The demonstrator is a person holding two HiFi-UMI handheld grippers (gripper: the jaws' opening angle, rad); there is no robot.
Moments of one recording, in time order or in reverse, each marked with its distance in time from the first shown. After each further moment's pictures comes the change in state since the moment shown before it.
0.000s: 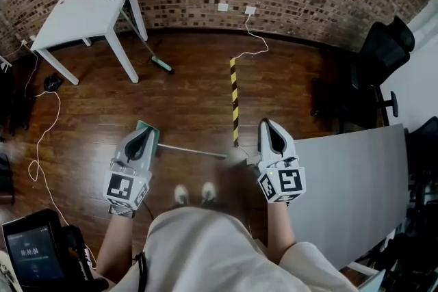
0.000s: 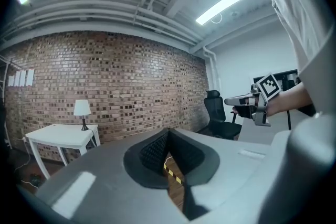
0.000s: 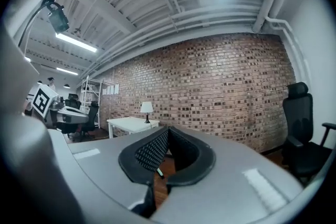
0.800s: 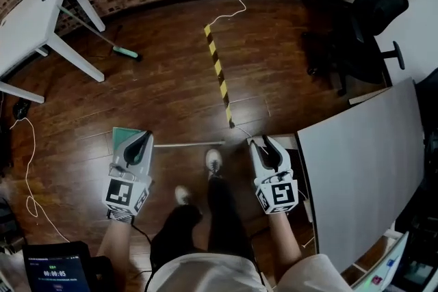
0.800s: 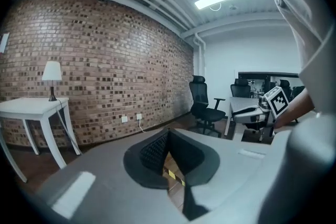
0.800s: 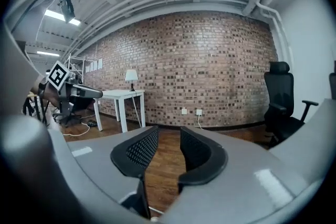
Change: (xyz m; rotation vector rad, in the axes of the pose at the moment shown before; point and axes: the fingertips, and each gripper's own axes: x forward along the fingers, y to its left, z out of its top) left arm 0.144 -0.011 -0.192 -0.039 0.130 -0.235; right arm 0.015 -0.047 -0.261 0.017 0.231 -0.166
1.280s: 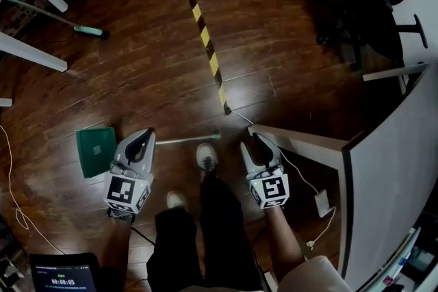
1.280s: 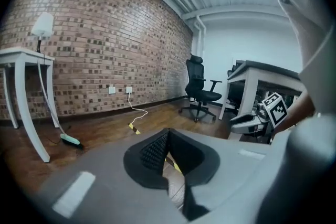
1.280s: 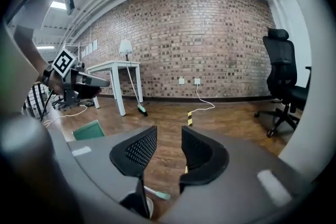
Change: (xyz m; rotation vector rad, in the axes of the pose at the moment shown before) left arm 0.153 -0.035 -0.283 -0.046 0.104 -0.096; right arm 0.102 -0.047 -0.317 0.020 0.188 0.003
